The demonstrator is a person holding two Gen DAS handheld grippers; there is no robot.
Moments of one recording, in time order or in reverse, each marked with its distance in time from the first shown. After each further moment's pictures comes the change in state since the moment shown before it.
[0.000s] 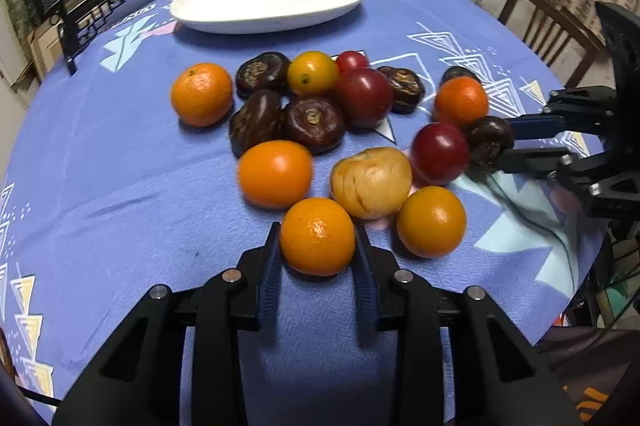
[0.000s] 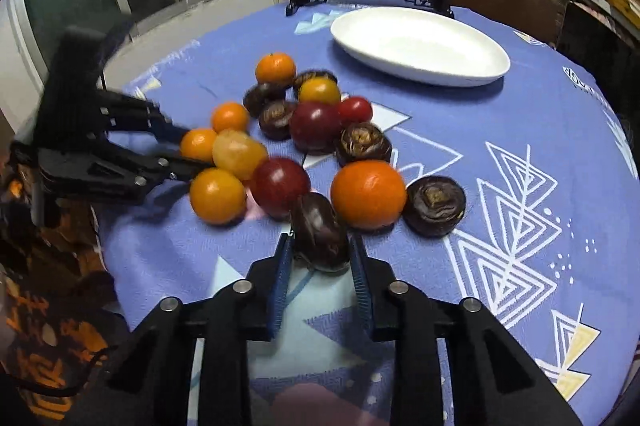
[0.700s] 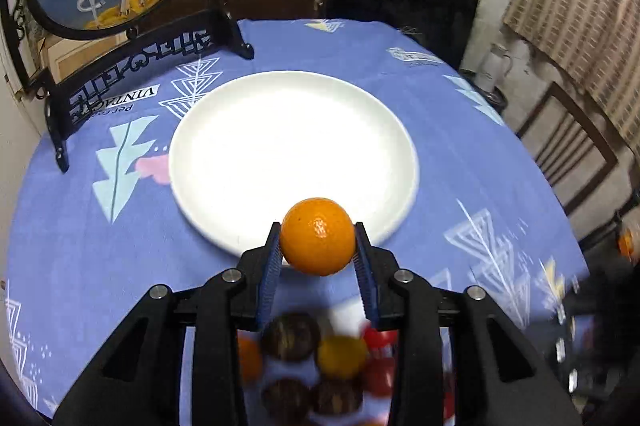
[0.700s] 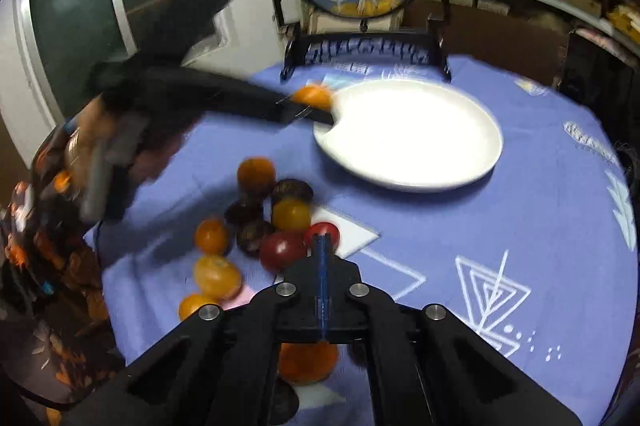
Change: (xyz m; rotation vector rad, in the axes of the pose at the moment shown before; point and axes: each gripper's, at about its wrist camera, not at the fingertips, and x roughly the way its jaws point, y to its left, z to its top) left arm 0.015 0.033 0.188 -0.139 -0.140 -0.006; right arm -0.007 -0.037 0.066 -0.020 -0.071 0.044
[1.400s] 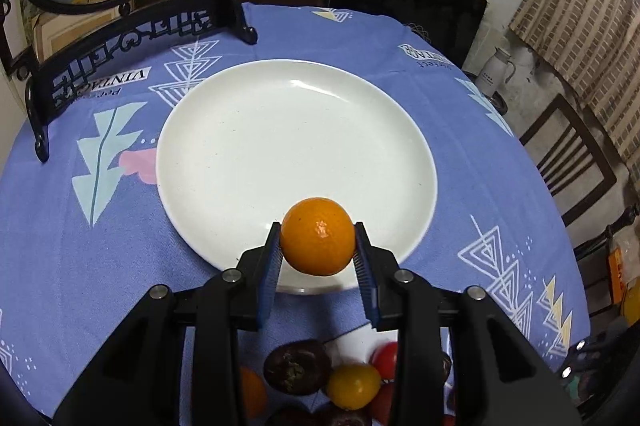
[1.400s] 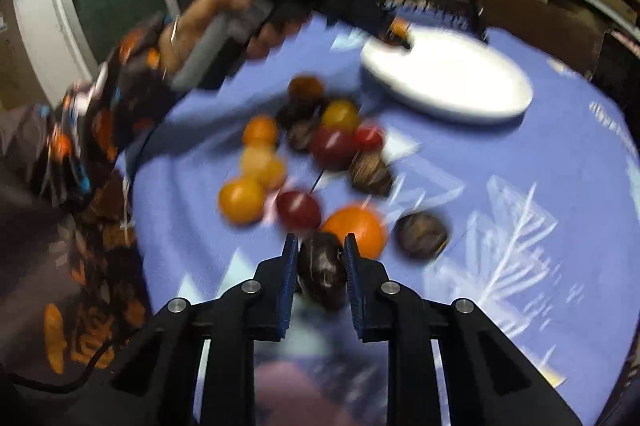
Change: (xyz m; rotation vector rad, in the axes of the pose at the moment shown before) left arm 0.026 0.023 0.008 -0.052 0.036 -0.055; right arm -0.008 0.020 -0.041 -0.098 0.044 0.051
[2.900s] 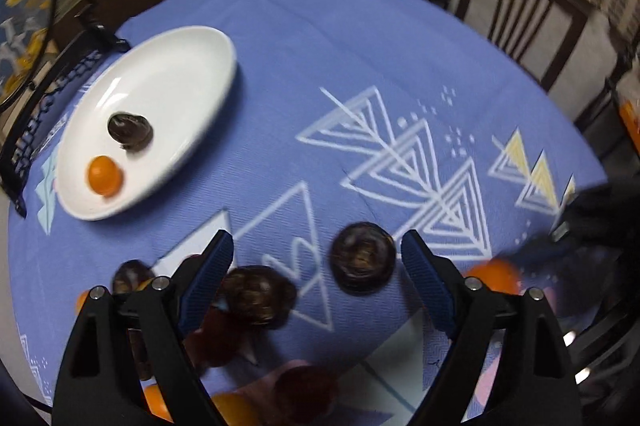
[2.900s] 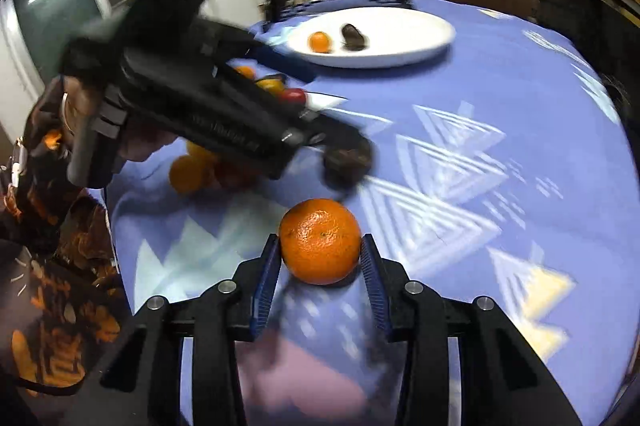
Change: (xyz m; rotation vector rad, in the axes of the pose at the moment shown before) left arm 0.020 -0.170 -0.092 0.428 0.179 0.069; right arm -0.043 -0.041 -0.088 0.261 -0.015 -0.094
